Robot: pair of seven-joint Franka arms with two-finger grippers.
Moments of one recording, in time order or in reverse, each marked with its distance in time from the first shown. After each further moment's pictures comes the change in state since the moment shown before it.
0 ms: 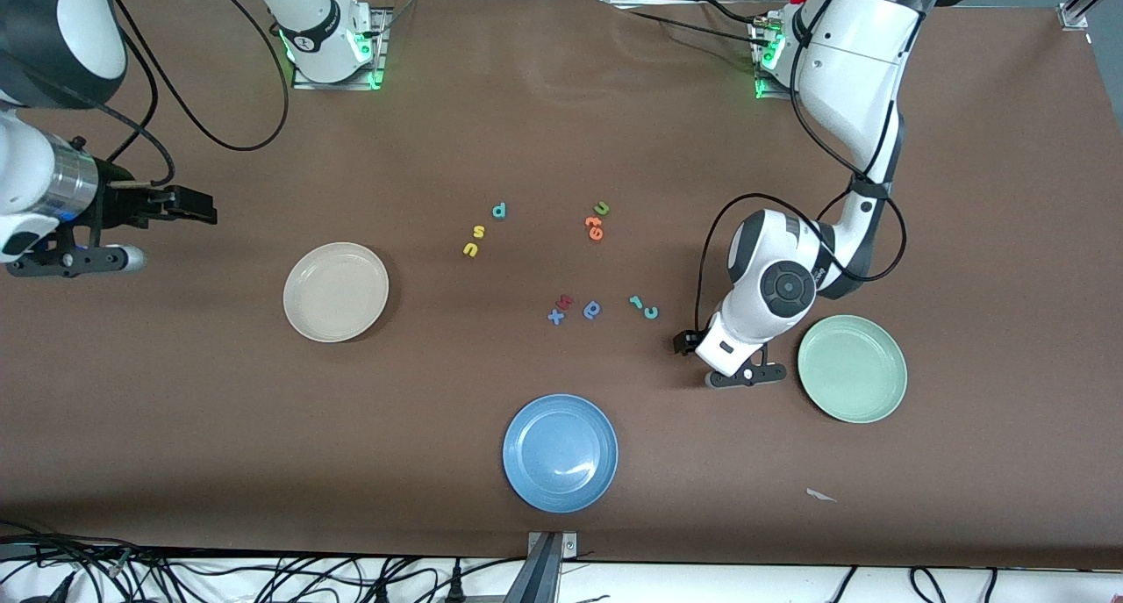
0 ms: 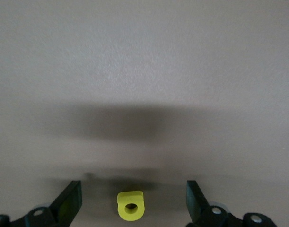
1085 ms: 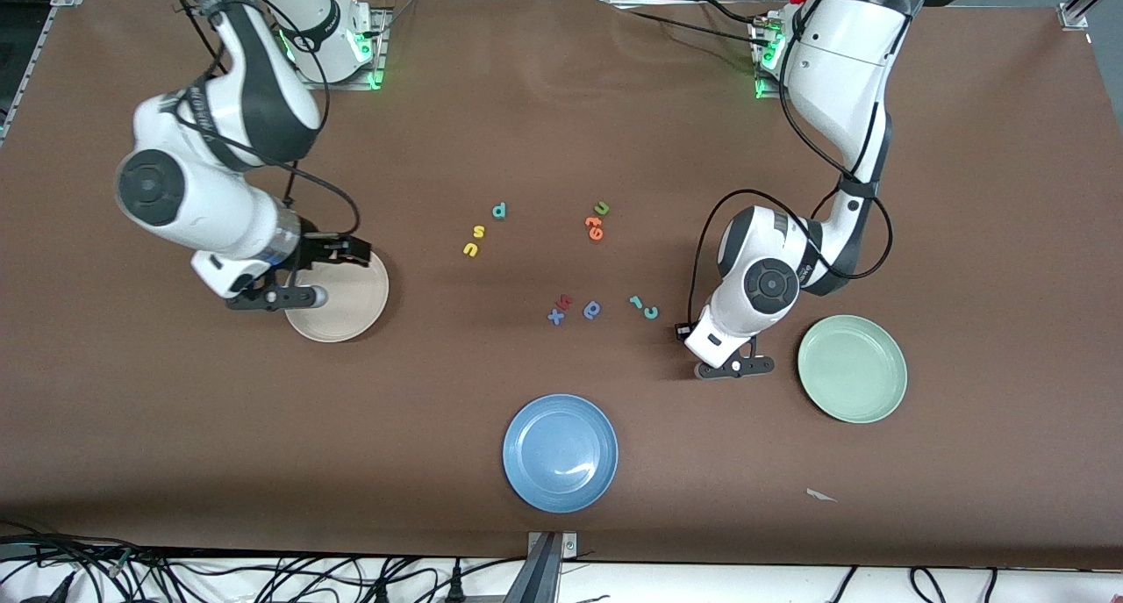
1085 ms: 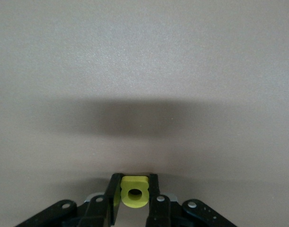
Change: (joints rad) left arm -0.027 -0.004 0.009 -0.026 0.011 -0.015 0.000; right arm 0.009 0.079 0.276 -0.283 0.050 0.496 0.340
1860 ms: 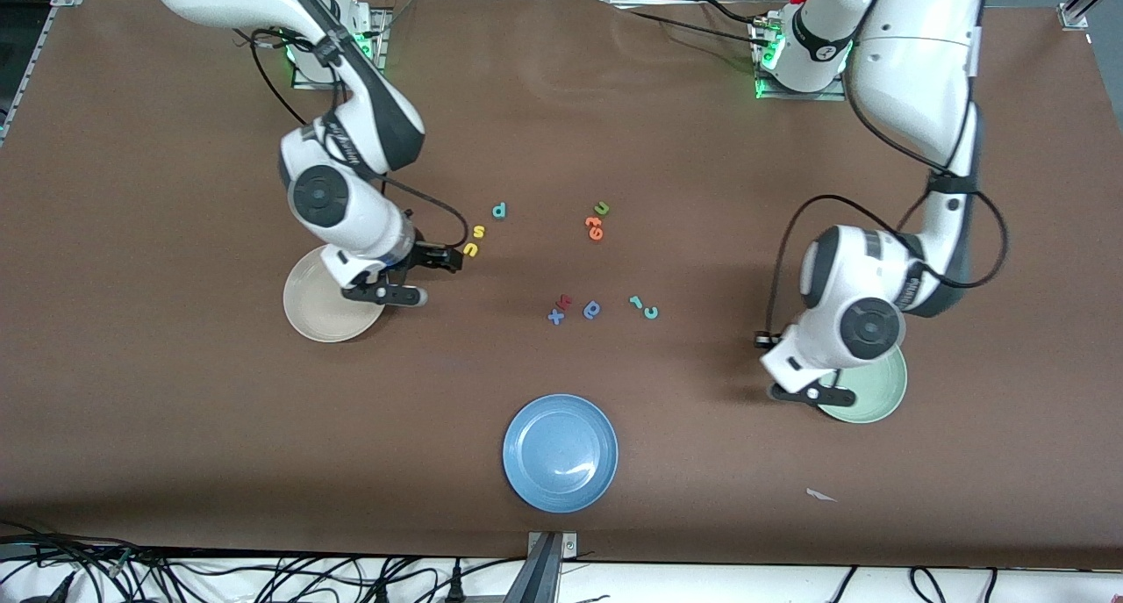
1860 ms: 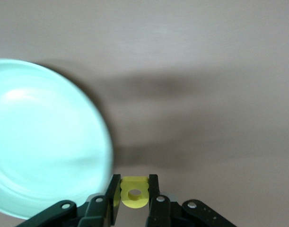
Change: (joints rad) left arm 0.159 -0.026 0.080 0.172 0.138 -0.348 0.410; right arm 0.107 0.160 0.089 -0.071 -0.123 0.250 0.344
